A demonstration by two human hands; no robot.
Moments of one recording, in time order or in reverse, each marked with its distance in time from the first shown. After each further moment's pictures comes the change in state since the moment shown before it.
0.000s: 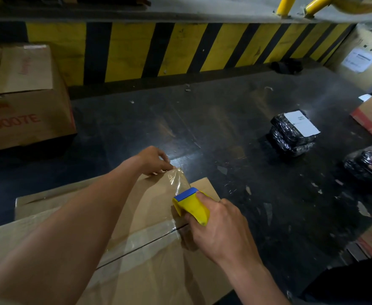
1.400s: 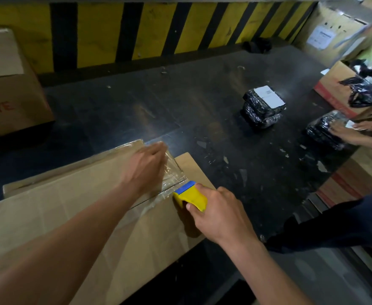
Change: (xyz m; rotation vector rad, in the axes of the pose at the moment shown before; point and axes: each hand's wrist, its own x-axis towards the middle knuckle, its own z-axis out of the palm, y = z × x) left_hand -0.106 -0.021 0.076 0.610 0.496 0.710; right_hand -0.073 0.021 -0.011 -0.093 -0.035 0.100
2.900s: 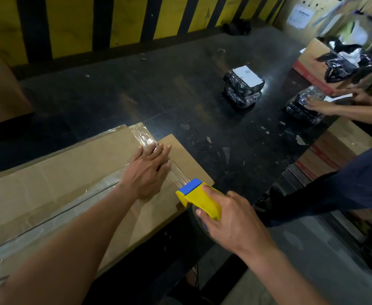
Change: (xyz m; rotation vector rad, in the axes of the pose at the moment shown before) left_hand -0.048 0.052 0.029 -0.065 -0.267 0.023; right_hand -0.091 0.063 -0.003 0.086 0.027 0.012
